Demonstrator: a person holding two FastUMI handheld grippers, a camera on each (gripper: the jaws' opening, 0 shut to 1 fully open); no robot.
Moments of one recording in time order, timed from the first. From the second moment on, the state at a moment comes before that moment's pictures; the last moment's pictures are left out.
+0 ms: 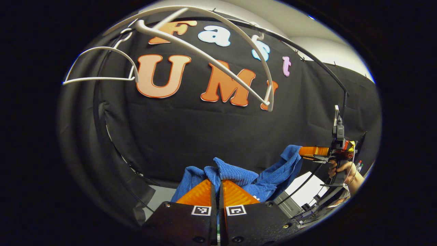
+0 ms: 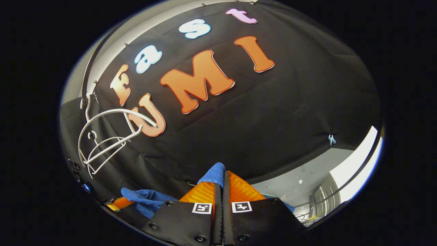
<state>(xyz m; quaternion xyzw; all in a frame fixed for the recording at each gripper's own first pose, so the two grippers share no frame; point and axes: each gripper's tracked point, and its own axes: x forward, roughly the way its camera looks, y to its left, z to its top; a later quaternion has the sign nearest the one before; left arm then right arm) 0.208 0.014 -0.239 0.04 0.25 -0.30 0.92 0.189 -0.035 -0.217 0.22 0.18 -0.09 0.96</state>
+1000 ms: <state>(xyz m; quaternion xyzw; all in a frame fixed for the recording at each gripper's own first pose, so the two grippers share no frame) 0.209 -0.044 -0.413 0.06 0.41 -0.24 0.88 0.175 -0.012 -0.411 0.11 0.34 -0.11 0.93</state>
